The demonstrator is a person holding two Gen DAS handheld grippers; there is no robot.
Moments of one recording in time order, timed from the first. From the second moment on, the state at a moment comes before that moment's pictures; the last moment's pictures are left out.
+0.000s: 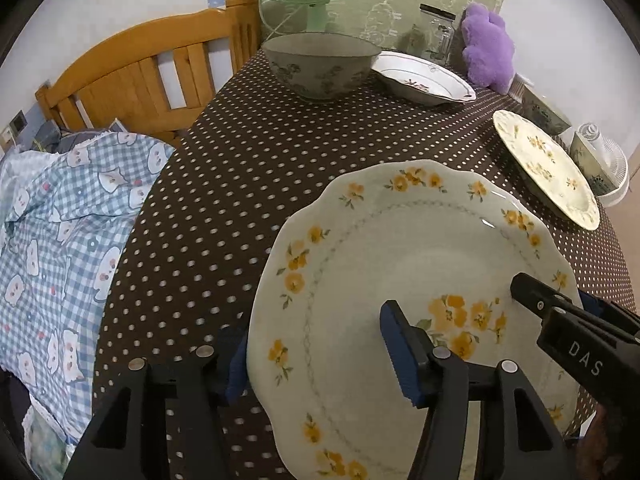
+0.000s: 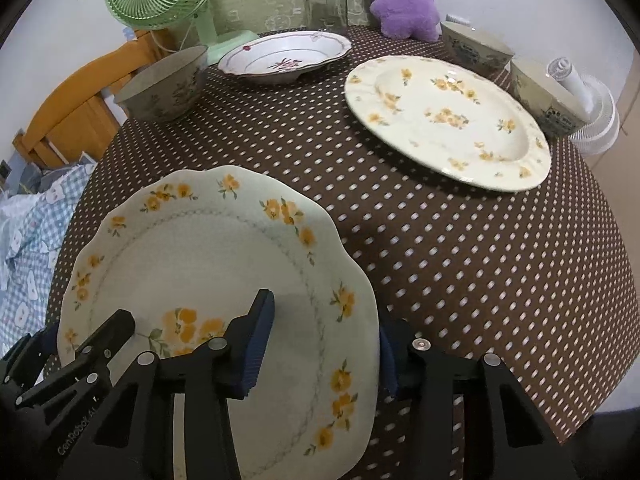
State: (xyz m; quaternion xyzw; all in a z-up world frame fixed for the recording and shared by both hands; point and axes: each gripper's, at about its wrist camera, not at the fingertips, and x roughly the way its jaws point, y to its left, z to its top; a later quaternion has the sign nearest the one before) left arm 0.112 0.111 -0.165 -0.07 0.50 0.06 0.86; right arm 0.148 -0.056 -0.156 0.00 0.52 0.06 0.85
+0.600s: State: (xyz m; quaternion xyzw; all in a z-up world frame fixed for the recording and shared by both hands) left arm 0.135 0.066 -0.167 -0.07 0.49 0.08 0.86; right arm 0.175 -0.103 -0.157 0.00 0.52 0.07 0.85
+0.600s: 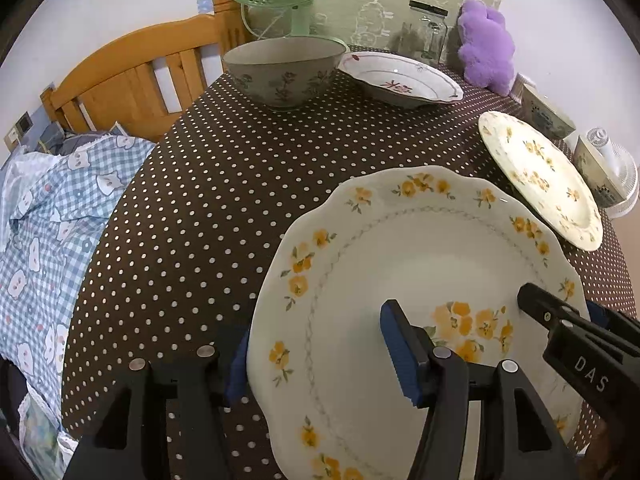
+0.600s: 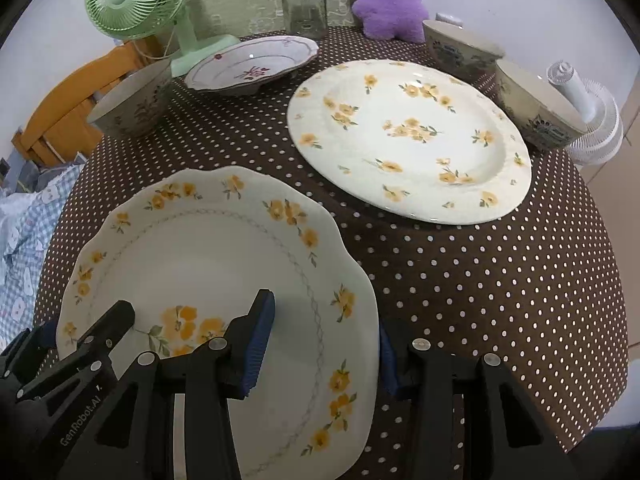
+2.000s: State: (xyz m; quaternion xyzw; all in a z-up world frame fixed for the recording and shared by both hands) left arm 0.187 -0.022 -0.077 -0.04 0.44 0.05 0.89; right arm 0.215 -0.200 -0.065 0.05 0.48 0.04 0.88
